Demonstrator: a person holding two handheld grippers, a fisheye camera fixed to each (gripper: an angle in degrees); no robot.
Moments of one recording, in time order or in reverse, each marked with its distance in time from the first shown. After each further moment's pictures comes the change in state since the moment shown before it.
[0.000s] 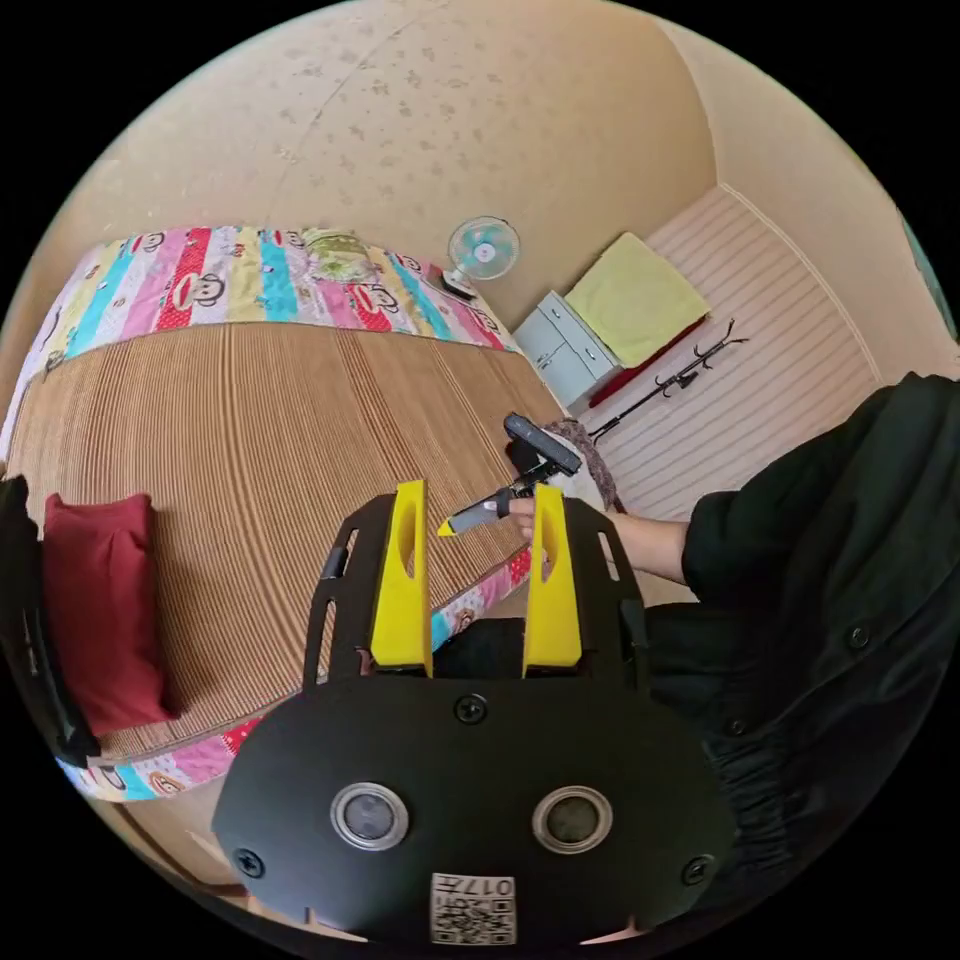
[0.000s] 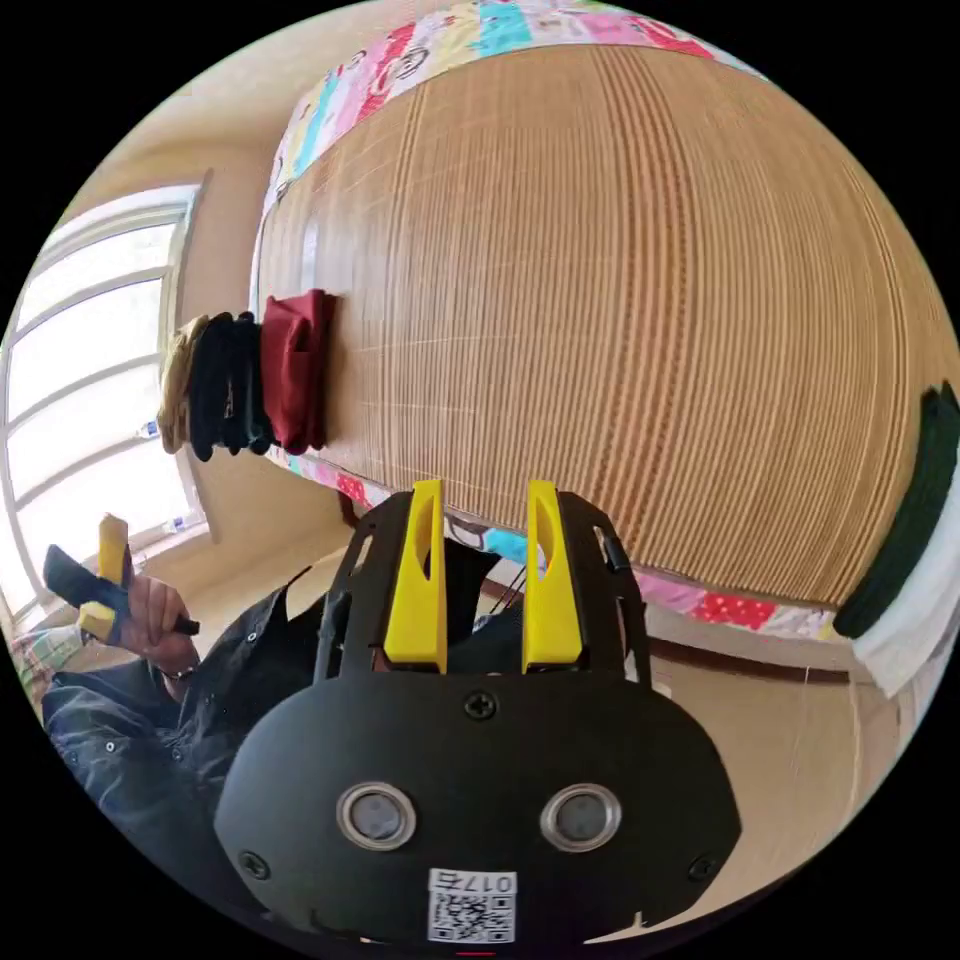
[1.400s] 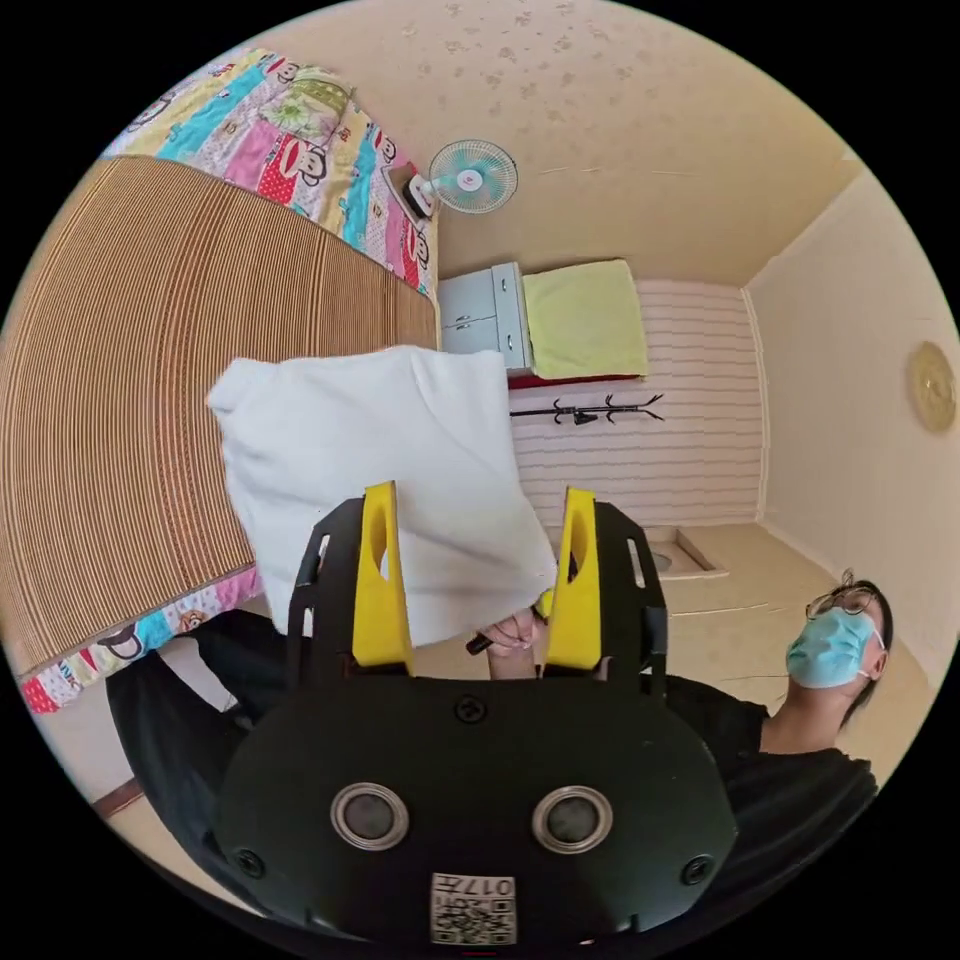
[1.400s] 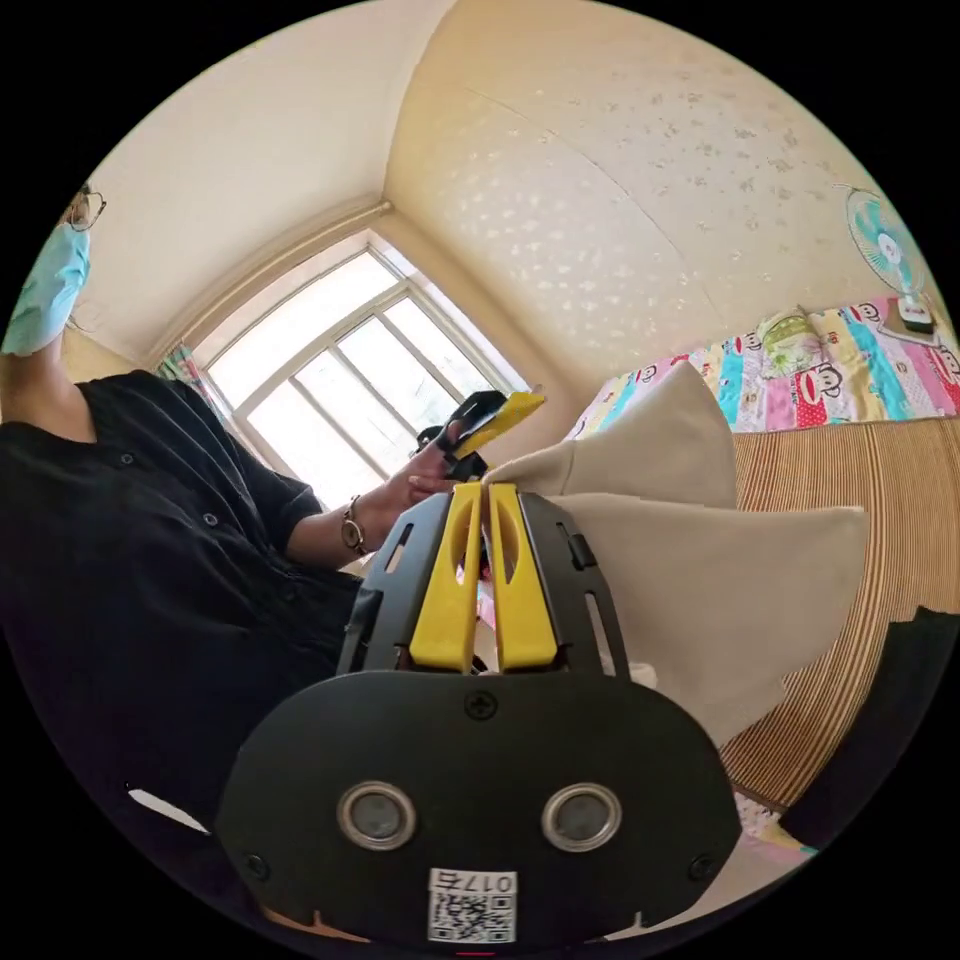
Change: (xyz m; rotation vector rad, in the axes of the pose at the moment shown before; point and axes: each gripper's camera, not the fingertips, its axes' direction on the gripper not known) left arm -0.082 -0.220 0.227 -0.182 0.535 -0.436; right arm -0.195 0.341 -0.179 0.812 -0.515 -0.714
